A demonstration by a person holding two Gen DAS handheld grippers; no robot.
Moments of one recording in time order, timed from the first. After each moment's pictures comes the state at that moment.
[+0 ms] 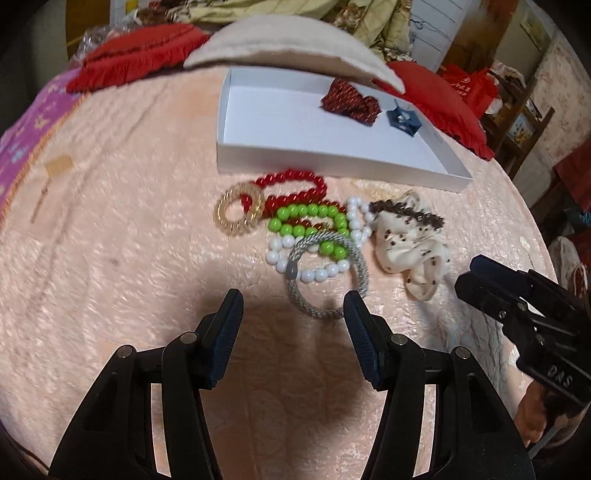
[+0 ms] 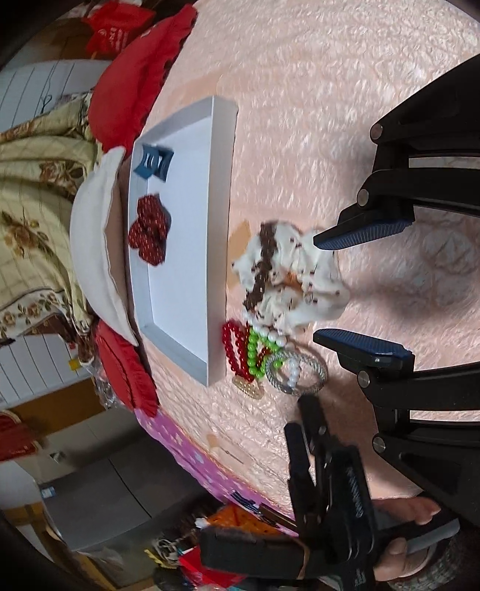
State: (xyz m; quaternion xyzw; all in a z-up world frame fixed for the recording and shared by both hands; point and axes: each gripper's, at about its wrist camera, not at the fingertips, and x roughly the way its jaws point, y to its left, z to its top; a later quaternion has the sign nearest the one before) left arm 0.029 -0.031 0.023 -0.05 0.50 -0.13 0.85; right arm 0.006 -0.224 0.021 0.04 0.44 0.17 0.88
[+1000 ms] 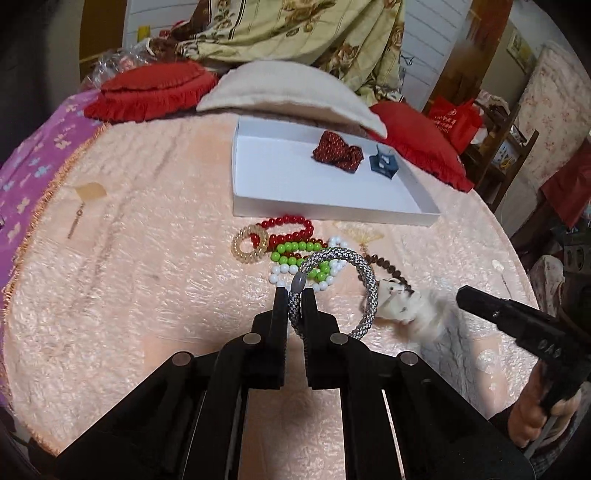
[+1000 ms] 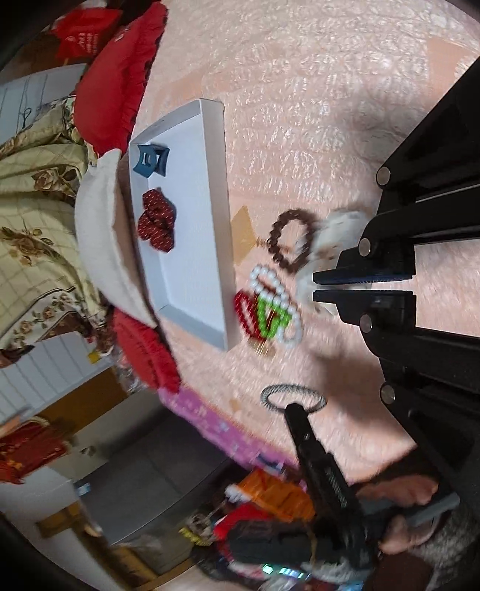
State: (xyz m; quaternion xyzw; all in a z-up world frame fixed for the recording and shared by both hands) left arm -0.009 -0.008 0.086 -0.07 0.44 -0.15 0.88; right arm -0.028 -0.257 0.061 0.15 0.42 0.22 0.87
